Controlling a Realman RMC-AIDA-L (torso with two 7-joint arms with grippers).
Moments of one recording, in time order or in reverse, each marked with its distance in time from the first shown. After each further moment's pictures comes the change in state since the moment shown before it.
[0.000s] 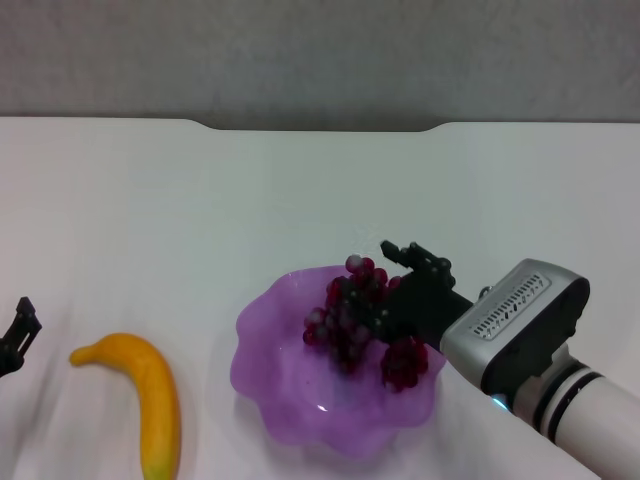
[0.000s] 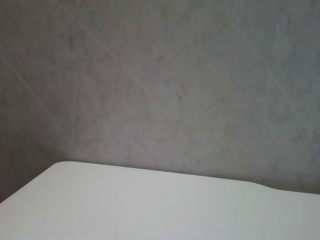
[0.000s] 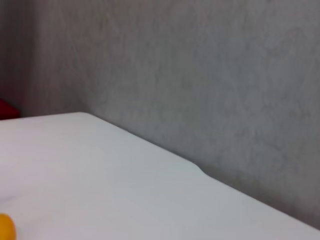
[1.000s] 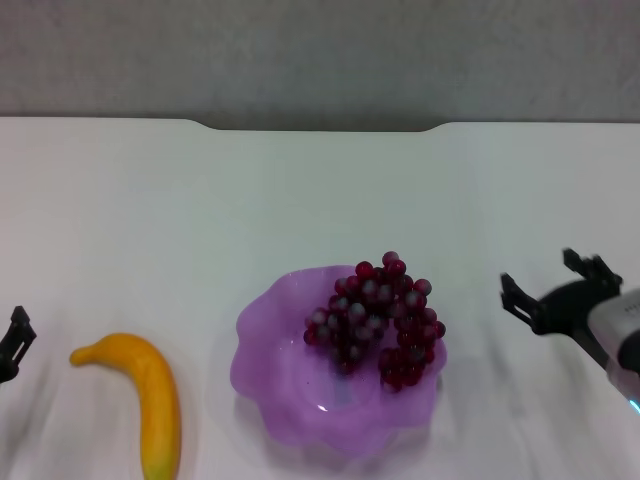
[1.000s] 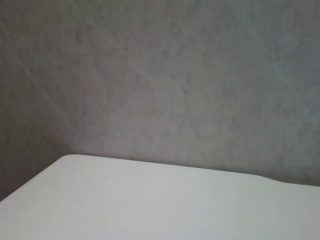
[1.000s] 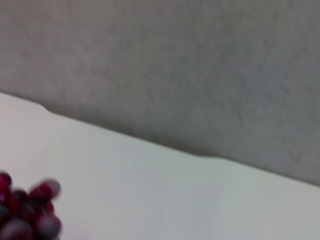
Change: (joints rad) left arm 0.012 0.001 0.002 0.006 0.000 -0.003 -0.004; right arm -0.236 -0.006 0.327 0.080 0.003 0.133 -0.128
